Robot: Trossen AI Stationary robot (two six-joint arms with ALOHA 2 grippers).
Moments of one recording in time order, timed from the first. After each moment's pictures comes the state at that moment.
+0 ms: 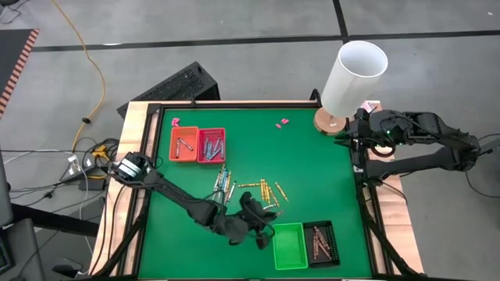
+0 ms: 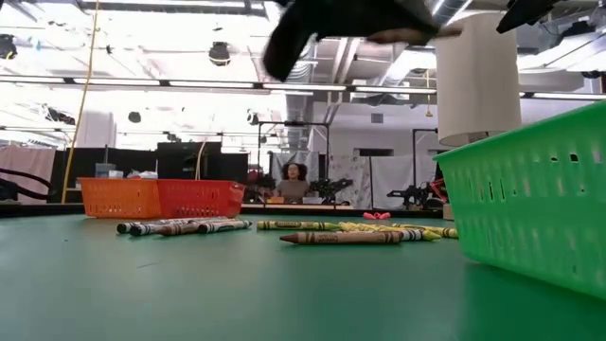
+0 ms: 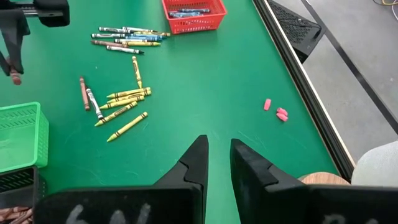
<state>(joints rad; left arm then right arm) -0.47 1.97 1.33 0.27 -0.65 -0.58 -0.07 0.74 1.18 -1.17 0.18 0.03</state>
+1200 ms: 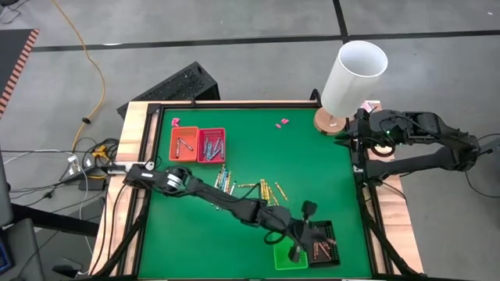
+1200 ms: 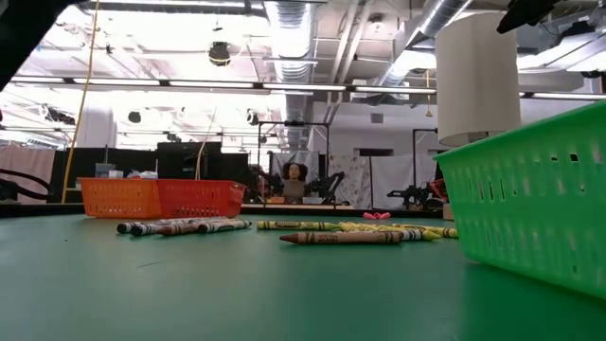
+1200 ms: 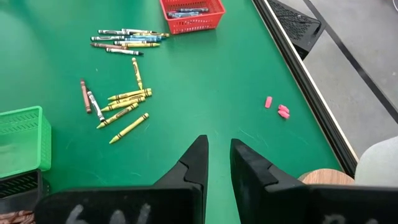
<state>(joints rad) -0.33 2.43 2.05 0.34 -0.04 0.29 -0.07 0.74 1.18 -1.17 0.18 0.06</state>
